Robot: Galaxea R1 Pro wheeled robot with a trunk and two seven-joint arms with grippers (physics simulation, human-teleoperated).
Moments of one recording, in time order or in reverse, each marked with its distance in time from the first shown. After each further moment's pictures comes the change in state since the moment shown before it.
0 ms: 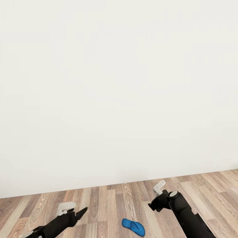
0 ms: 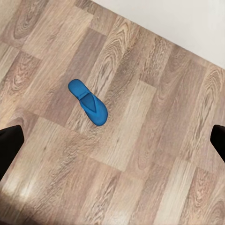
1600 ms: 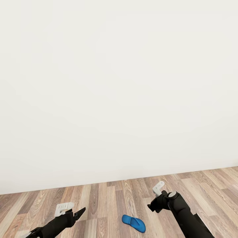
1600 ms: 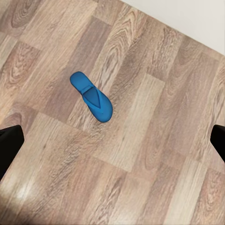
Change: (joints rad) left arm 0.000 -0.004 0.031 0.010 -0.001 0.003 -0.005; right arm 0.000 0.008 0.005 0.009 0.006 0.001 0.000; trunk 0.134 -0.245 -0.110
